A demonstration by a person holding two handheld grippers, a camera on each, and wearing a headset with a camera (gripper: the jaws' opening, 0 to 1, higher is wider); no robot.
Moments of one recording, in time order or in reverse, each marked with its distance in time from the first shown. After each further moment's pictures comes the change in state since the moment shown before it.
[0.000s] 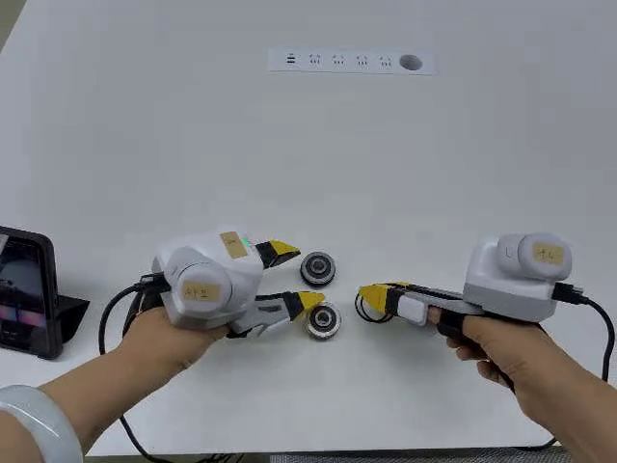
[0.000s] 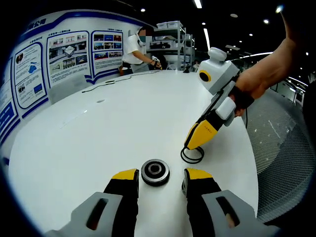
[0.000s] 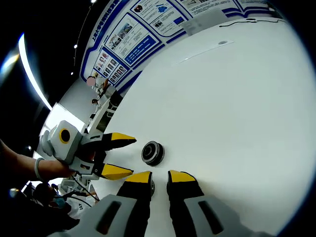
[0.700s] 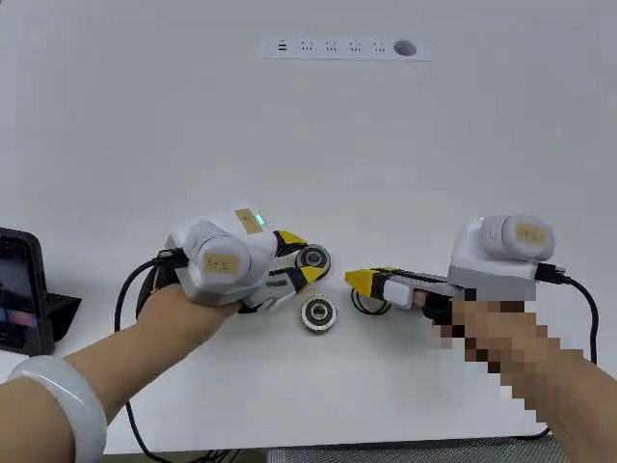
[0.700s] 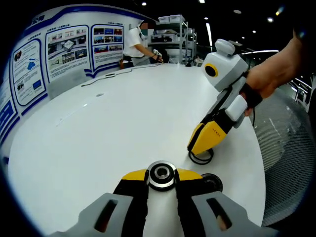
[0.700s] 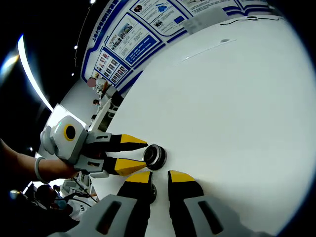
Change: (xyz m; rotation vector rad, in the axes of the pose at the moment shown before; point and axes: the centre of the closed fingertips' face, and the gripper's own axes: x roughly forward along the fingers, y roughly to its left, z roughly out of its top) left arm 0.020 0.010 -0.005 -0.009 0.064 0.005; right arm 0.009 0.003 0.003 0.011 0.003 0.016
